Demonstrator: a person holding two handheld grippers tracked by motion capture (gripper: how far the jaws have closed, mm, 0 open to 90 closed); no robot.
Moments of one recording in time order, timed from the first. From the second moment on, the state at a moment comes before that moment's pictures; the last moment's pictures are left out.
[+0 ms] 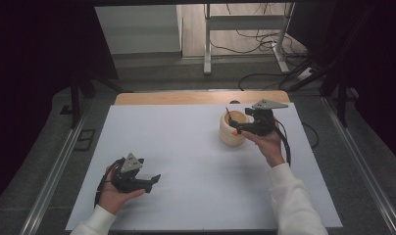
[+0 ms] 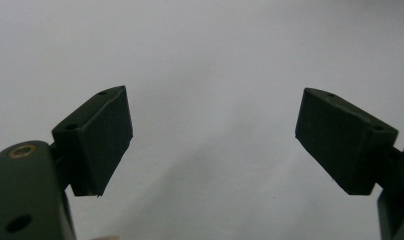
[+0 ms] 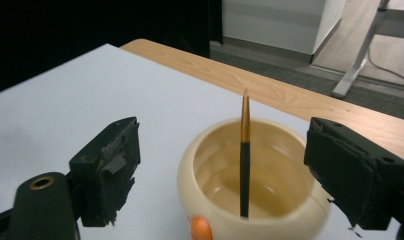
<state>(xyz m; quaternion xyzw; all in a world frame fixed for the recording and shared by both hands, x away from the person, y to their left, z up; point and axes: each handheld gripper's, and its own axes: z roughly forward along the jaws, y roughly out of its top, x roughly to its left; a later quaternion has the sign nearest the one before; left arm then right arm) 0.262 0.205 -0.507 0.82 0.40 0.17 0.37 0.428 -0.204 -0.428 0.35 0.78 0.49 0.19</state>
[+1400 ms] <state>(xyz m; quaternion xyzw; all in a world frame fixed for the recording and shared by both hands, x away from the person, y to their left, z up) 0.262 0.204 -0.507 0.82 0.40 0.17 0.37 0.326 -0.270 -0.472 0.34 0.82 0.44 0.15</state>
